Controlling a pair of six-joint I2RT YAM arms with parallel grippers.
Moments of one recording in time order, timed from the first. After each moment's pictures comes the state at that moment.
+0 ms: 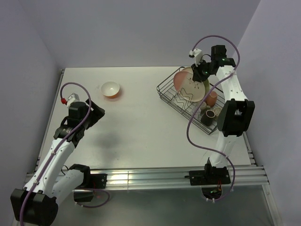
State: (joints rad) left arm -0.21 0.87 0.71 -0.44 -0.16 -0.83; right arm -0.05 1.92 1.89 -0.88 -0.52 -0.72
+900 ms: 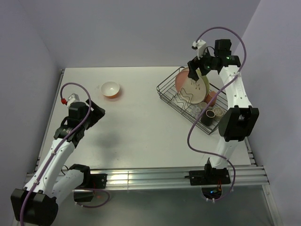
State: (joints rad) left arm -0.20 0.87 0.70 -0.43 -0.15 -0.83; right arm -0.03 1.85 1.90 -0.85 -0.53 -0.62
